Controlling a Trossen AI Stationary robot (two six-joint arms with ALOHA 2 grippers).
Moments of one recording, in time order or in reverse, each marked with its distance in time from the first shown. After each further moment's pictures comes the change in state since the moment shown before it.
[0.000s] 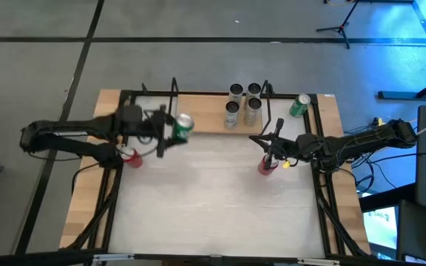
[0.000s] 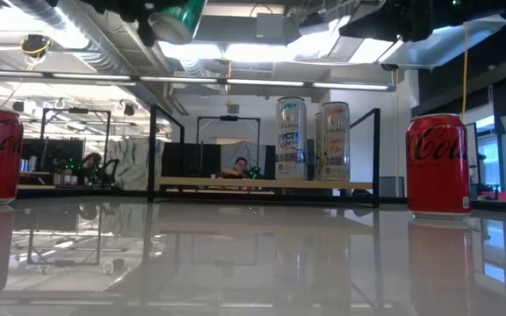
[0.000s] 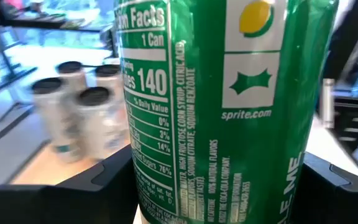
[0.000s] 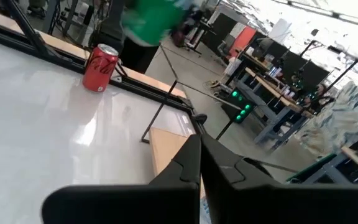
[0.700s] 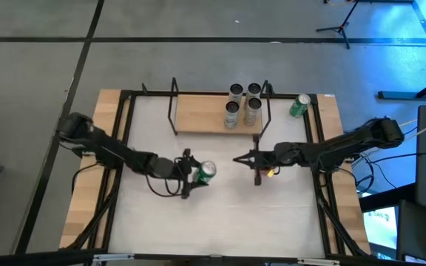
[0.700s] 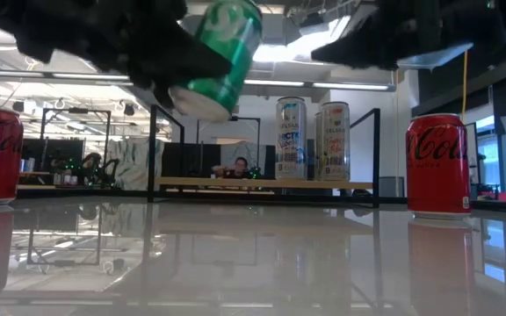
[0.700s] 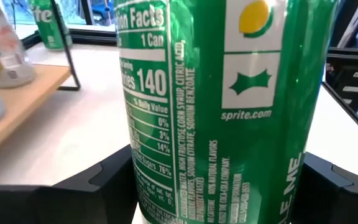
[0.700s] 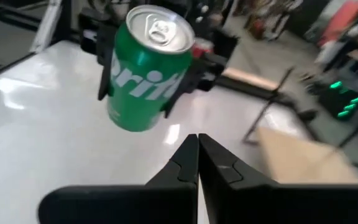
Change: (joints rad) left arm -0.449 0.629 -0.167 0.716 -0.391 -0.126; right arm 0.000 0.312 0.000 0.192 -0.327 0.220
